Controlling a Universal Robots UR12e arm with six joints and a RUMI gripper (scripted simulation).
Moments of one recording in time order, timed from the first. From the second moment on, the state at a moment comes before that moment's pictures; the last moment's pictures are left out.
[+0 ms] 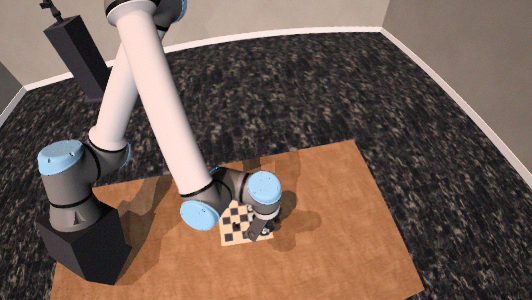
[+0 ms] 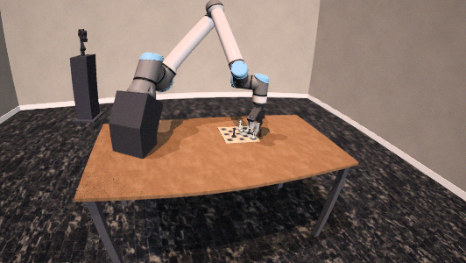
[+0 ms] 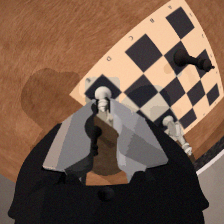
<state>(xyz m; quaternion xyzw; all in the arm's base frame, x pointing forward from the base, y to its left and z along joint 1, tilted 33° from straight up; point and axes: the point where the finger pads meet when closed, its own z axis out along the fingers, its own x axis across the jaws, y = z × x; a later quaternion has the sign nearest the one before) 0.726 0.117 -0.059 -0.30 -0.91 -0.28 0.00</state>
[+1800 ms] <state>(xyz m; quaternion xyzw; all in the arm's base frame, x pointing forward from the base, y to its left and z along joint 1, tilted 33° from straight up) 0.727 0.119 -0.062 -0.30 -0.91 -0.28 0.00</state>
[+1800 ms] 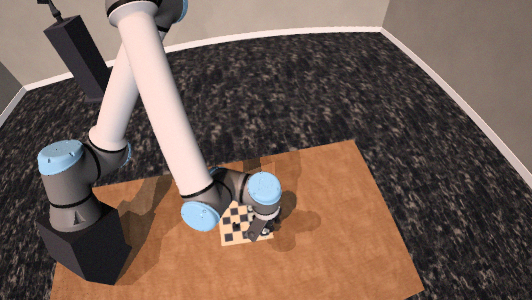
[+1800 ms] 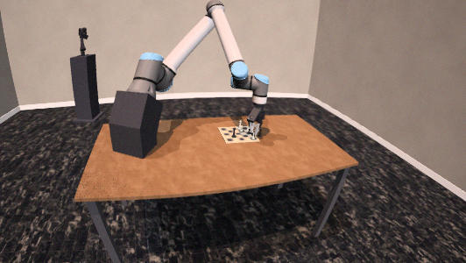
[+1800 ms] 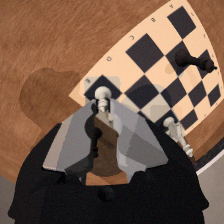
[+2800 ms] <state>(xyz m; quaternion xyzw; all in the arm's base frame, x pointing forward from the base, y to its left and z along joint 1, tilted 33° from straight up) 0.727 0.119 -0.062 -0.30 -0.91 -0.28 0.00</state>
